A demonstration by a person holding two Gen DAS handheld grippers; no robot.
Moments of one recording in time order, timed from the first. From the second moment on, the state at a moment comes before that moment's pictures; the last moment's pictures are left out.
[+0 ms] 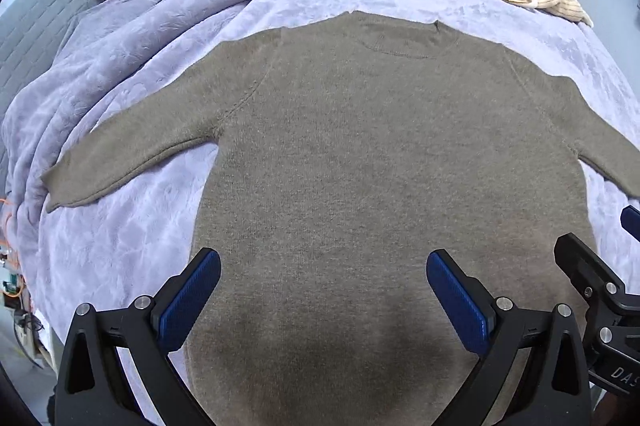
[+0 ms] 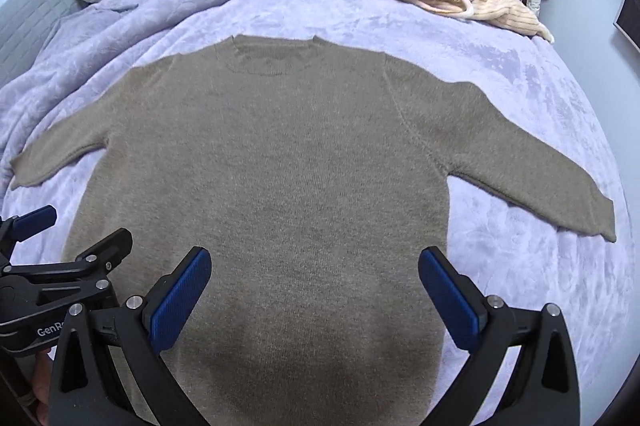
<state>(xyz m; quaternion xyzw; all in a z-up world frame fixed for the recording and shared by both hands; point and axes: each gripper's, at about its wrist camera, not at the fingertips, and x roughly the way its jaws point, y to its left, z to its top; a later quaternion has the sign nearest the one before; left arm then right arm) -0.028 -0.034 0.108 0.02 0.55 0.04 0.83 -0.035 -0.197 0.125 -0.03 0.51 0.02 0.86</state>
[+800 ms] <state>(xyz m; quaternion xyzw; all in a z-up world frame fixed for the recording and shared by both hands) 0.004 -0.078 0.132 0.04 0.53 0.02 0.85 -0.014 -0.248 0.145 0.00 0.49 -0.01 0.87</state>
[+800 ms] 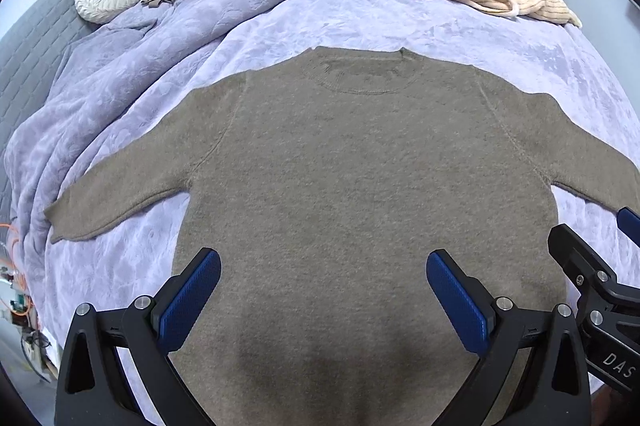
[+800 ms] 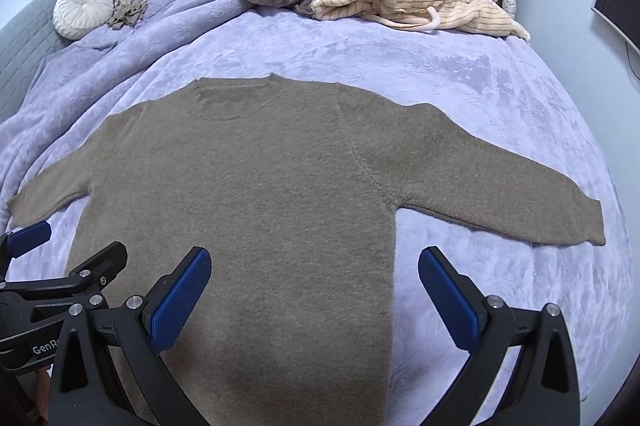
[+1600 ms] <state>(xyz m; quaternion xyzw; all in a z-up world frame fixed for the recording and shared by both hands) 0.061 -0.180 0.127 0.09 0.52 -0.02 0.85 0.019 -0.357 0.144 0.07 0.47 -0.09 0.87</state>
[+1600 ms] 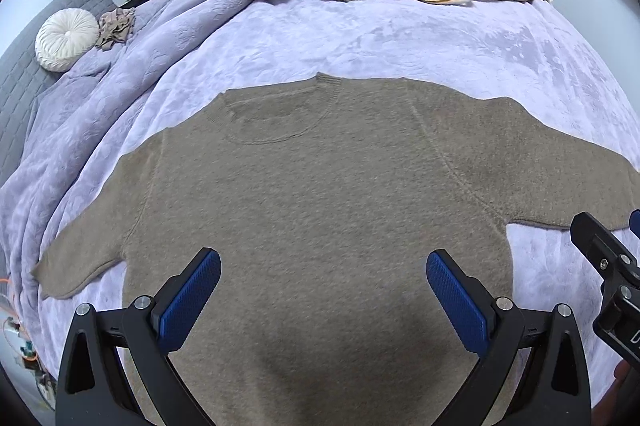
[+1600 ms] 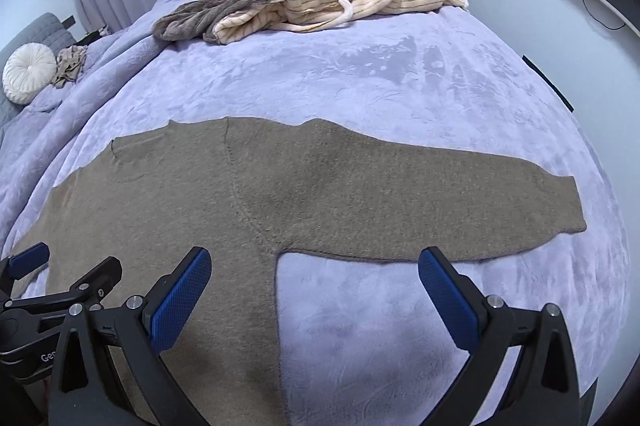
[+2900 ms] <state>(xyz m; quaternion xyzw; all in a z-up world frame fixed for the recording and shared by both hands) 0.147 -0.305 0.062 0.08 0.56 -0.04 0.82 0.012 -0.634 0.067 0.20 0.44 -0.21 0.85</state>
